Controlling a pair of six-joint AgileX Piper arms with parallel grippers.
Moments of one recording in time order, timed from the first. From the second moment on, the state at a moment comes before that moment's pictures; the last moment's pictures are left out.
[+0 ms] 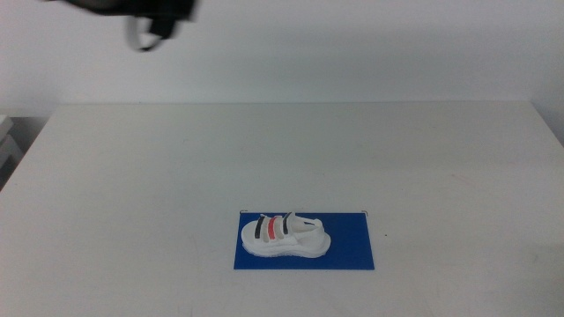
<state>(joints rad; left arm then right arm) -0.63 1.50 -1.72 0.65 1.24 -0.41 -0.01 -0.01 0.03 0.04 0.21 -0.06</state>
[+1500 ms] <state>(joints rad) -0.01 -0.01 0.03 0.13 0.06 -0.19 -0.01 -0.01 0.03 0.04 0.21 -0.06</state>
